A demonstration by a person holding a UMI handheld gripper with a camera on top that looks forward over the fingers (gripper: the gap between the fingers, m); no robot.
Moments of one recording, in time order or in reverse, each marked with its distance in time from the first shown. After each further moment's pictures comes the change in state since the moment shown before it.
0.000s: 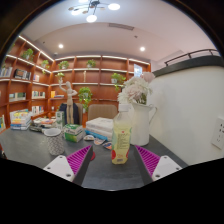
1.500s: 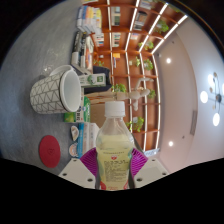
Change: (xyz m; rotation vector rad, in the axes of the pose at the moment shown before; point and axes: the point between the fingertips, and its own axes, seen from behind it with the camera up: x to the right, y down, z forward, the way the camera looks) arm -0.104 -0.072 0.151 0.123 0.090 -1.462
